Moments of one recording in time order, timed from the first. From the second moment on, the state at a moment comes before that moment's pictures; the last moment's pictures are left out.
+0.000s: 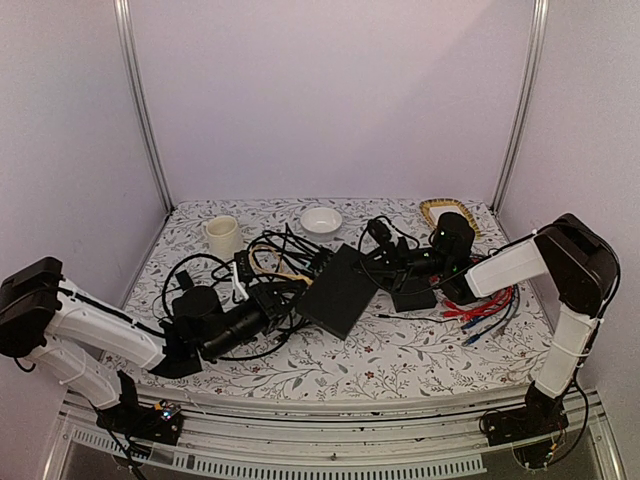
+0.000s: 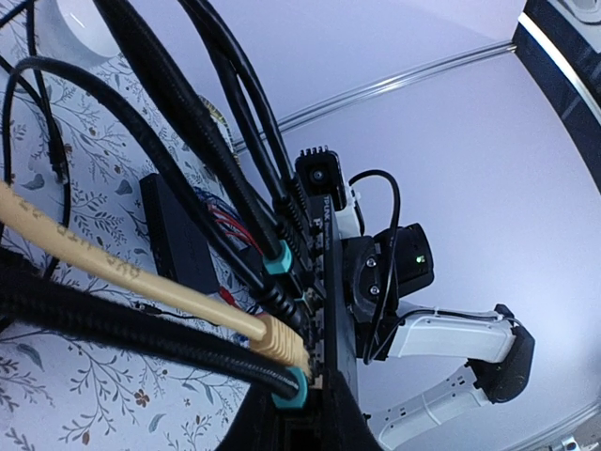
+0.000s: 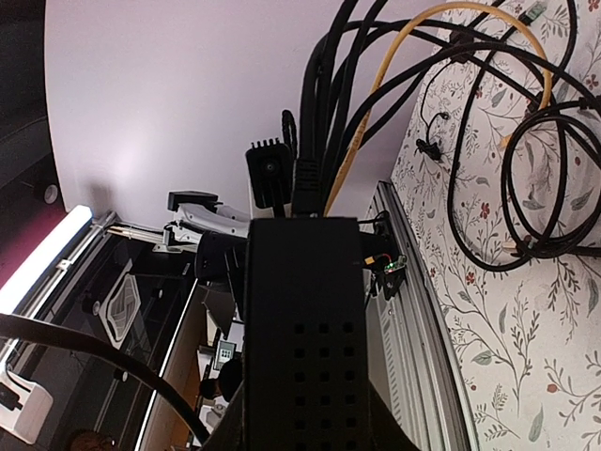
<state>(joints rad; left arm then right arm) -1.10 1.42 0.42 1.01 -0.31 -1.16 0.57 1.83 0.84 1.05 -1.16 1.40</state>
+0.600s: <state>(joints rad) -1.10 1.41 0.39 1.06 -0.27 -1.23 0.57 1.83 0.84 1.06 -1.19 1.41</state>
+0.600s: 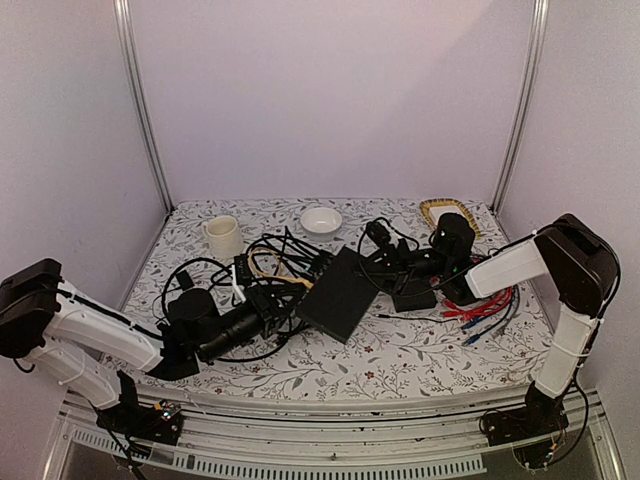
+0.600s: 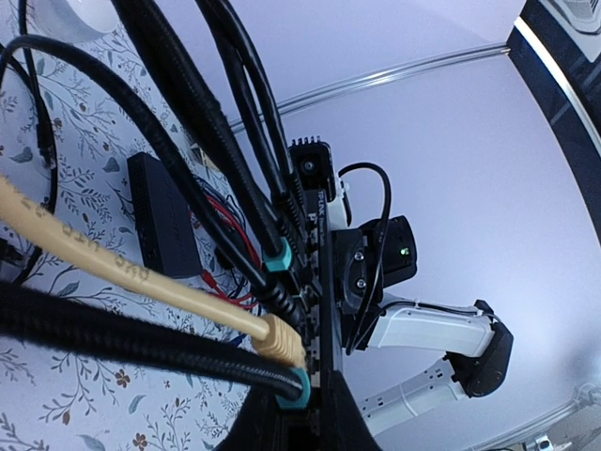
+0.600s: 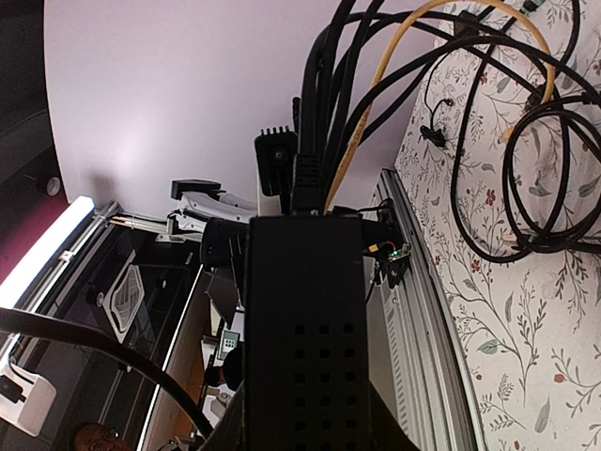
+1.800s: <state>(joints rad) -1.03 1.52 0.47 1.10 -0.22 -1.00 0.44 1.81 0.81 1.12 -1.27 1.47</state>
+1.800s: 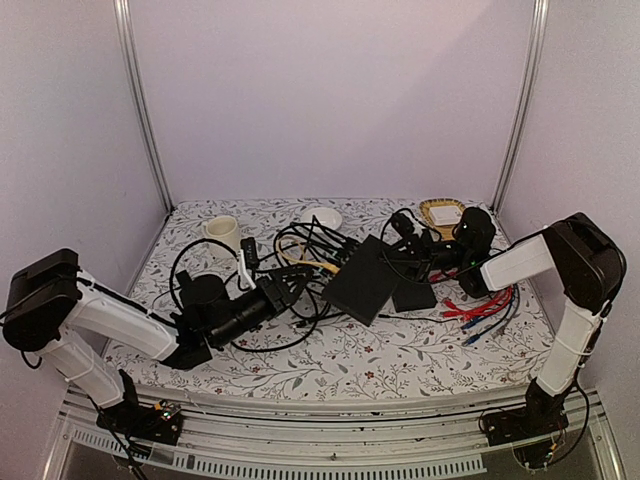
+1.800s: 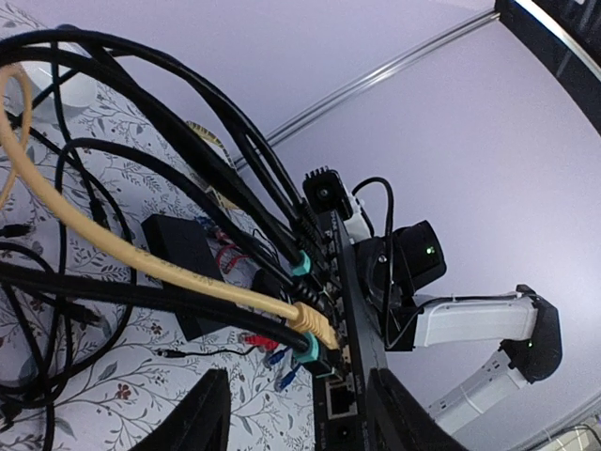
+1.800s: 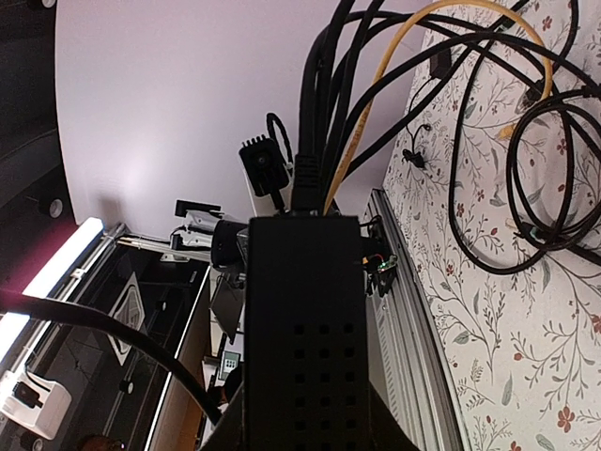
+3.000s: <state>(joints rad) -1.03 1.54 0.57 0.95 -0.07 -0.93 0.48 1.81 0.81 1.14 -1.27 1.48</state>
